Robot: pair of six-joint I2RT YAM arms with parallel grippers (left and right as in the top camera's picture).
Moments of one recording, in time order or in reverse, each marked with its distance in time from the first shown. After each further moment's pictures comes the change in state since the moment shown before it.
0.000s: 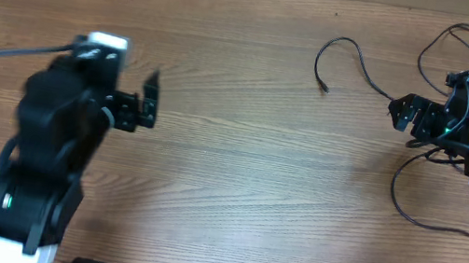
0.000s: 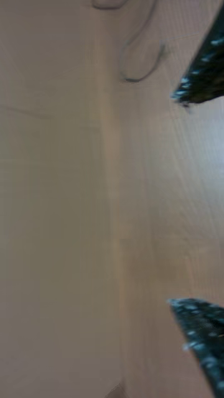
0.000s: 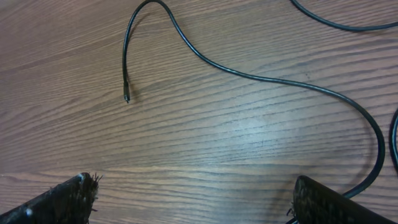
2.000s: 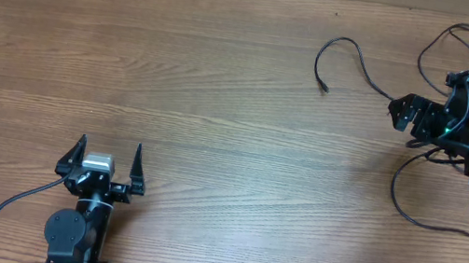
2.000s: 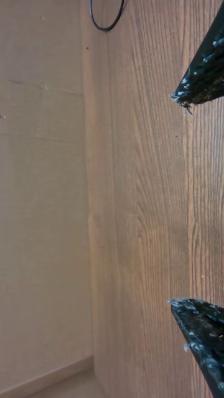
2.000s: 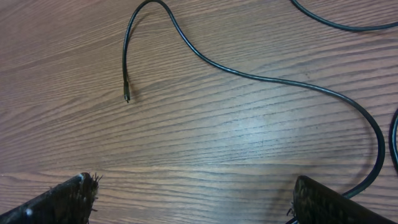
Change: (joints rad) left arm 0.171 -0.834 -1.036 0.398 0.071 0.026; right arm 0.000 0.000 0.000 -0.001 0.000 0.000
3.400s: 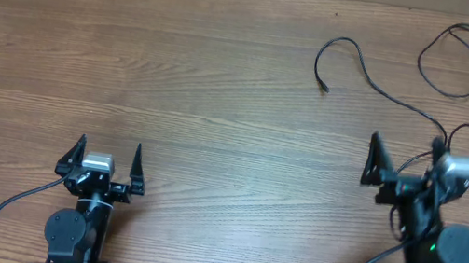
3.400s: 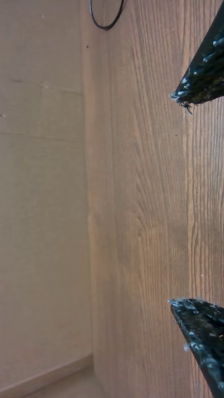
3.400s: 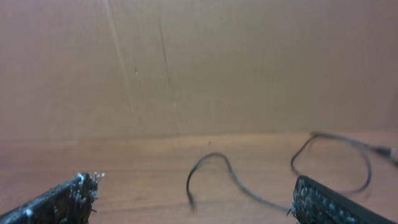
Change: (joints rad) left arm 0.000 0.000 0.000 -0.002 -0.005 0.000; right arm 0.311 -1.100 -0.794 0.661 0.292 0.147
